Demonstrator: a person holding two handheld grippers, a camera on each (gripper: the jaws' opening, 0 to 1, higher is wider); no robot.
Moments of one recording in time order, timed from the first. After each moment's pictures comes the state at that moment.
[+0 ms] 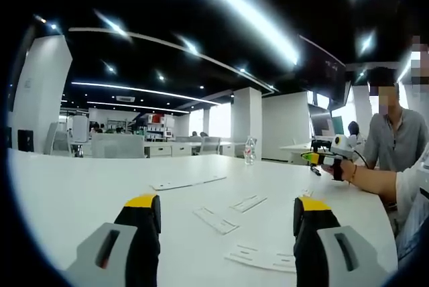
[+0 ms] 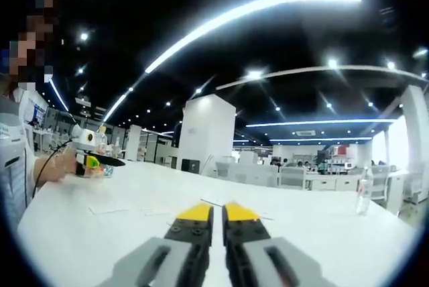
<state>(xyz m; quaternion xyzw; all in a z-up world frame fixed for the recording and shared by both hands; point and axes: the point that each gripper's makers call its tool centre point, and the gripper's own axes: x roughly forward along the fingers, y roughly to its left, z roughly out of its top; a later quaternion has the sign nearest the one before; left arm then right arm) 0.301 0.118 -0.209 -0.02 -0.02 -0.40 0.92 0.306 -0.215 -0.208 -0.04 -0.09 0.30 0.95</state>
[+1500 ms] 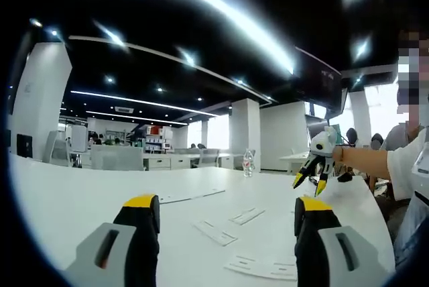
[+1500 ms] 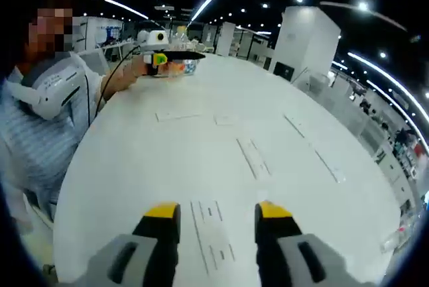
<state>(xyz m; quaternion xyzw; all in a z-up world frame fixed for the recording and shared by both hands) 0.294 0.121 -0.188 -0.03 -0.06 -0.41 0.91 0.280 -0.182 -0.288 -0.32 0.27 0.53 0.73</state>
